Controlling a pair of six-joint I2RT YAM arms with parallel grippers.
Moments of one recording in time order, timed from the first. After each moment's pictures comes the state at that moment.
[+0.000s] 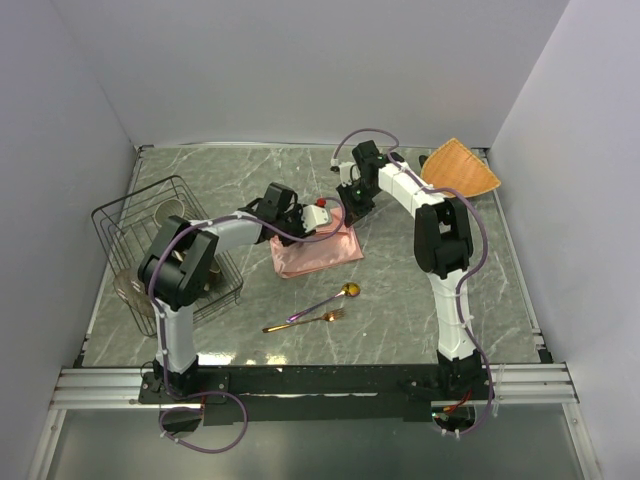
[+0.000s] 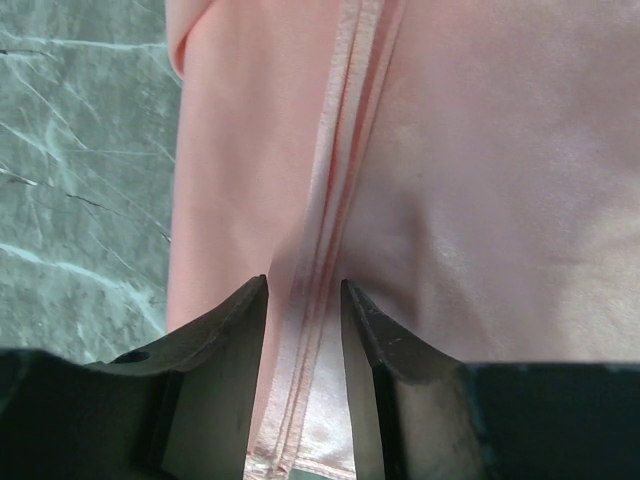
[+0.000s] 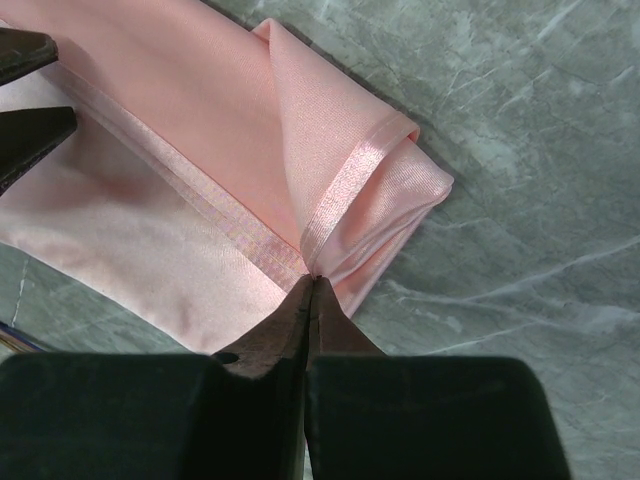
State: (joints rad) left arm -0.51 1.95 1.22 -0.09 0.29 0.75; right arm 0.34 2.29 1.96 -0.91 -0.39 -0.18
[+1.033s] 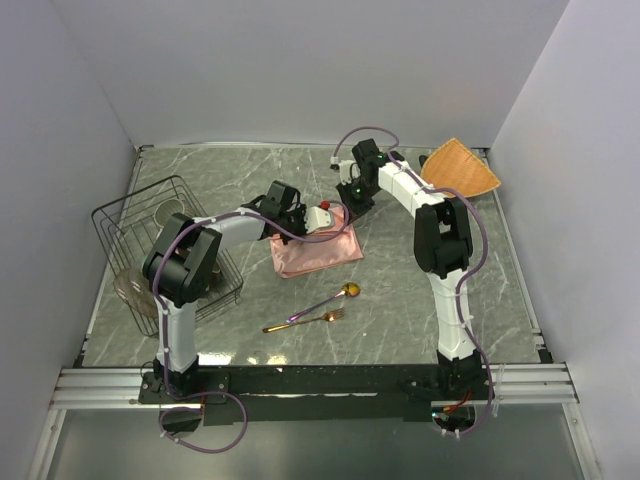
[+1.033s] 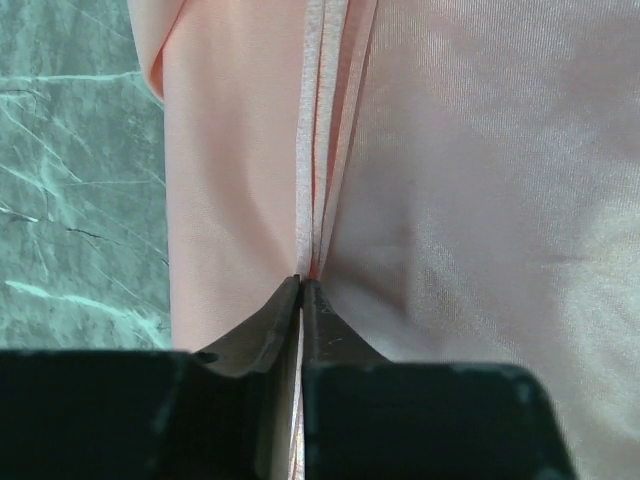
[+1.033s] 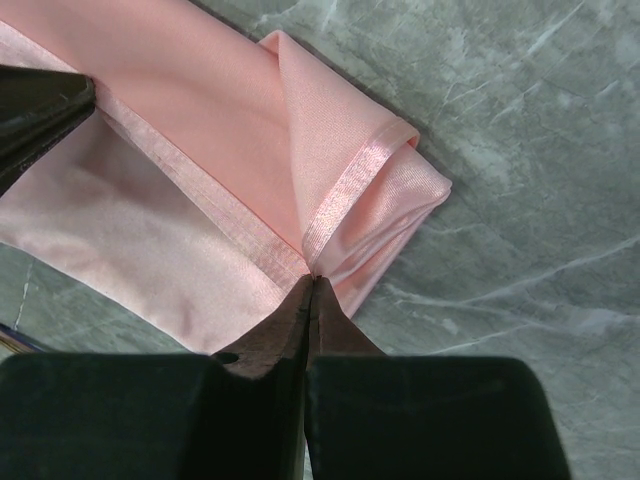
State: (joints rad) left arm -0.51 1.99 1.28 -0.15 0.31 0.85; right arm 0.34 2.30 1.97 -0.91 -0.39 -0.18
